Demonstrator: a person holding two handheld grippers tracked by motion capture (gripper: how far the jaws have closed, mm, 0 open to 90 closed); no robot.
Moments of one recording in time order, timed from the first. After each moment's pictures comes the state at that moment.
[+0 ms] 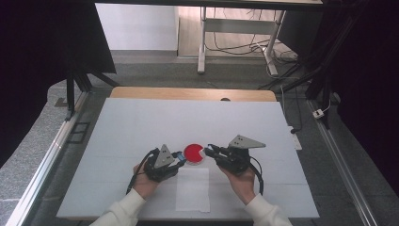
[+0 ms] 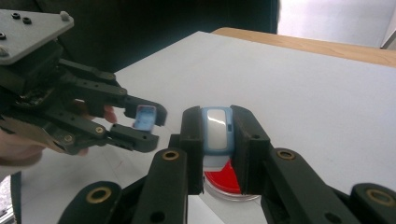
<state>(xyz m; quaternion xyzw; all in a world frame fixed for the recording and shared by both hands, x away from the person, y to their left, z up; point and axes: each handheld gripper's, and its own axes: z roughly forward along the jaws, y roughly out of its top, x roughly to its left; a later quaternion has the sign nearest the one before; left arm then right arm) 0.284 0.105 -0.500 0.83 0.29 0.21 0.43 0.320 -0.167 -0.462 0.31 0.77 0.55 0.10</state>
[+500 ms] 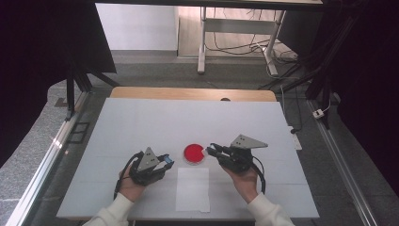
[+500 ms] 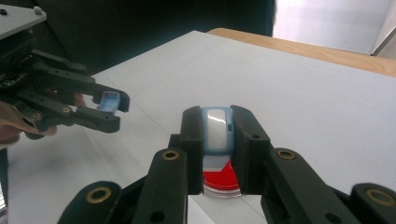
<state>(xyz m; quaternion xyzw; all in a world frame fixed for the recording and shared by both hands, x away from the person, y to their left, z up) 0.267 0.142 -0.502 0.82 0.32 0.21 0.43 0.322 -0.173 -0.460 0.29 0.77 0.55 0.12</state>
